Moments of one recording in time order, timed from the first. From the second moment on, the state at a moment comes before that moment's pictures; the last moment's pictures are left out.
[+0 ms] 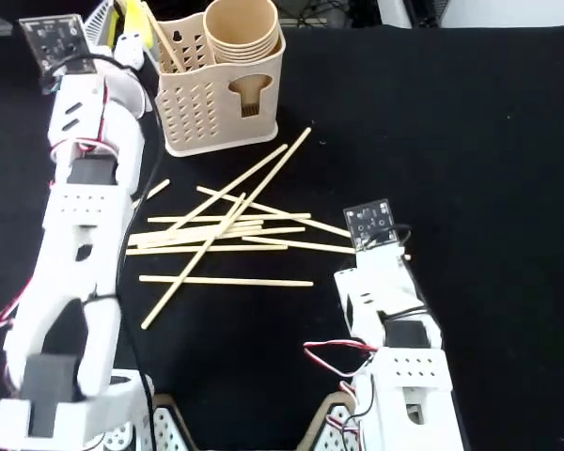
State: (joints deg) left arm -3.0 -12.9 21.2 -8.0 9.6; right arm 1.2 -66.9 92.4 32.5 16.0
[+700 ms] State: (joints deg) left arm -3.0 6.0 10.9 -8.4 12.8; right arm 1.2 -66.9 92.4 32.5 16.0
